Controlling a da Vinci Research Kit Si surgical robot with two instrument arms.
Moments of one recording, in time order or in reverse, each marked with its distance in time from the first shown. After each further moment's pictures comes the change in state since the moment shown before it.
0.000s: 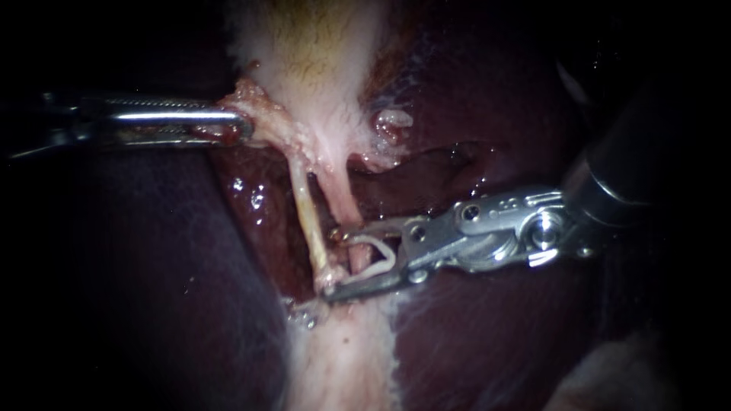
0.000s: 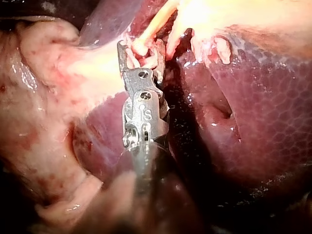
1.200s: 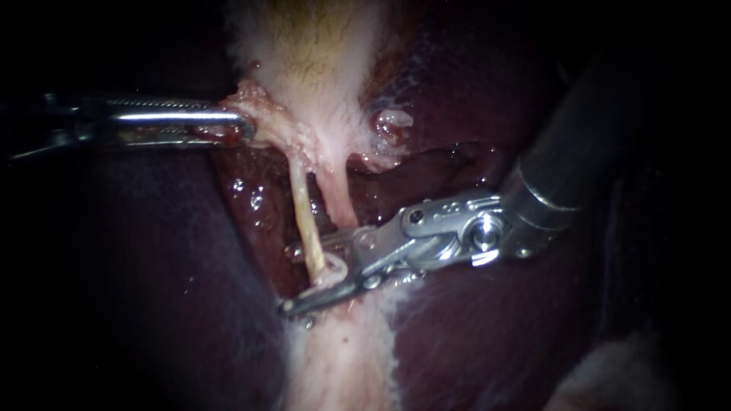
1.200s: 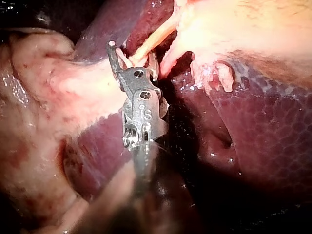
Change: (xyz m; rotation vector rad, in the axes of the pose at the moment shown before) right arm 0.001 0.001 0.006 0.117 0.082 -0.048; left arm 0.000 0.000 0.000 -0.002 0.000 0.000
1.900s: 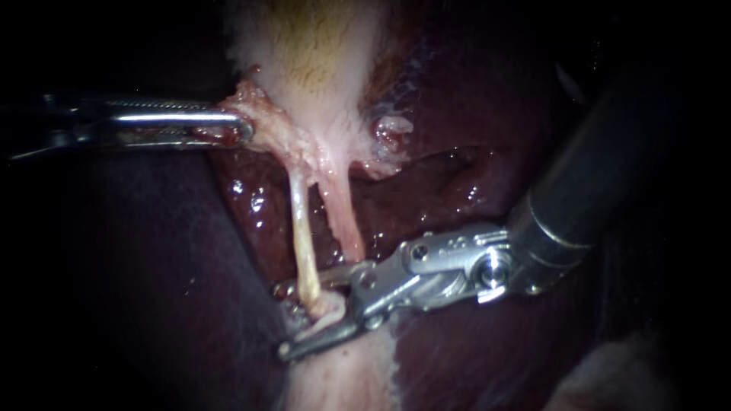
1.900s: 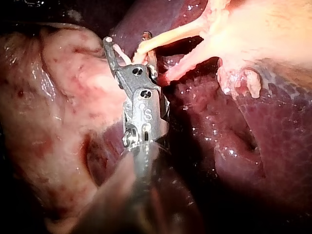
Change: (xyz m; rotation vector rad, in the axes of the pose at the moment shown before) right arm 0.002 -0.007 0.001 0.194 0.043 -0.065; left arm 0.000 0.000 0.000 -0.002 -0.001 0.001
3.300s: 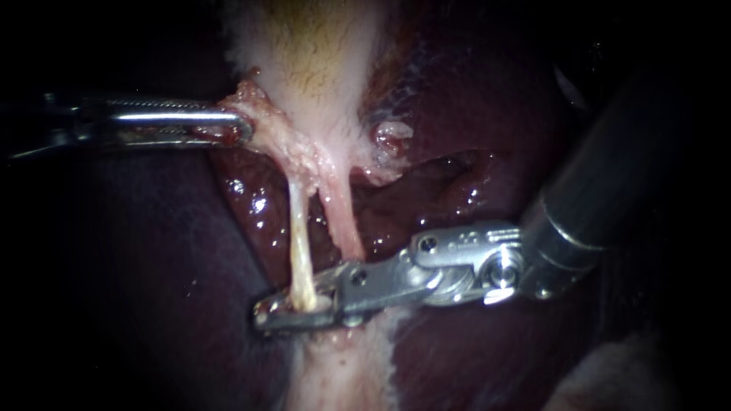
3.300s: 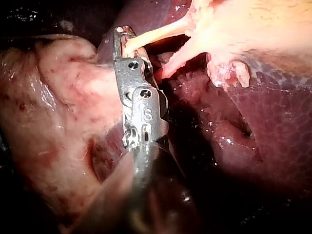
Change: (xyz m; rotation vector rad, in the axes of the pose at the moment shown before) right arm 0.001 0.001 -0.002 -0.024 -0.048 0.111; left arm 0.000 0.000 0.000 -0.001 0.000 -0.001
